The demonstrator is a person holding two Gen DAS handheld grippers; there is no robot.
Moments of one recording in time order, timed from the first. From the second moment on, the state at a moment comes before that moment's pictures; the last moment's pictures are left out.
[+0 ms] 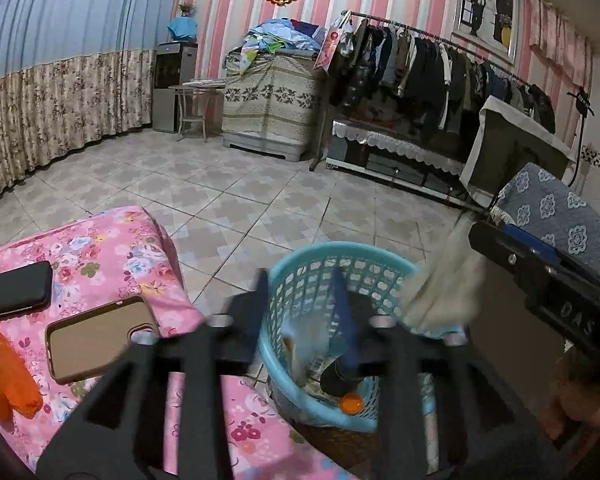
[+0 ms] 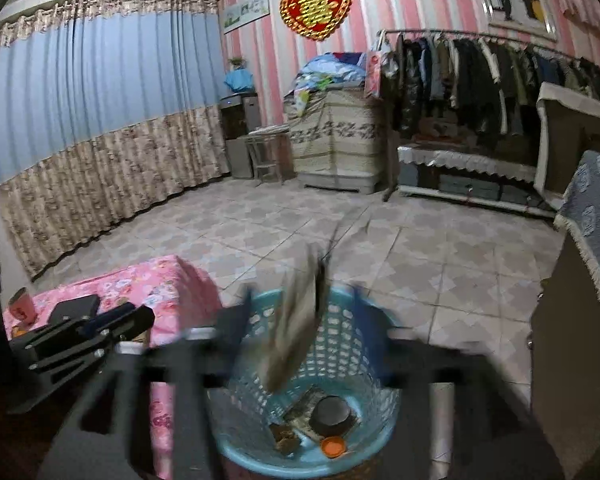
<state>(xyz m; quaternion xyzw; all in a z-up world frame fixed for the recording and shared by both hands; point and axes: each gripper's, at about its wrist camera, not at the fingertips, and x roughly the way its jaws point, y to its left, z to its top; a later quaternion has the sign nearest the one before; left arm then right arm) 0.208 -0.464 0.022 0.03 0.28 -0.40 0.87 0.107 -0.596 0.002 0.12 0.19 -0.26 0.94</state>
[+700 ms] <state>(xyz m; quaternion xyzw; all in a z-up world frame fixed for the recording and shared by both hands) 0.243 -0.173 0.067 0.03 0.21 -0.14 0.97 0.170 -0.479 0.032 0.12 0.14 -0.19 0.96</state>
